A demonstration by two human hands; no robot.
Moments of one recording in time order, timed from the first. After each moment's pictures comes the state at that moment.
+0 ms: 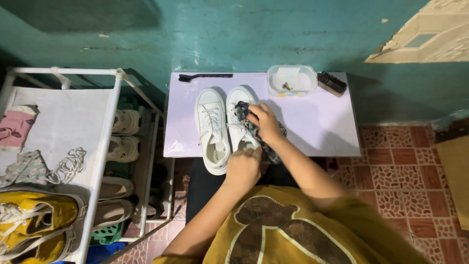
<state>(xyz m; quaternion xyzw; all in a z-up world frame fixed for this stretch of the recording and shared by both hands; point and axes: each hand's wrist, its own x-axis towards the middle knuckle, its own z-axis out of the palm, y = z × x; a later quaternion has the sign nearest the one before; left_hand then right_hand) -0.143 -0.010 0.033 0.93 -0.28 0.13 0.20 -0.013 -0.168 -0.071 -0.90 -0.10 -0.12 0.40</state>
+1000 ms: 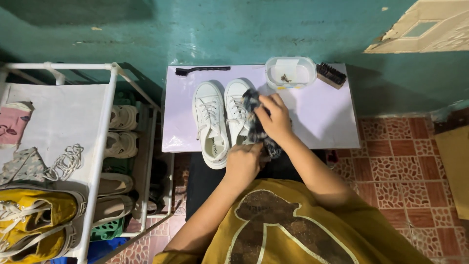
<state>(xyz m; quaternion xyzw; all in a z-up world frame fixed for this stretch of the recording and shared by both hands) -0.144 -0.014 -0.001 0.93 -0.26 0.14 0.23 -0.045 -0.181 -0.009 -0.87 -0.10 -0.26 0.41</state>
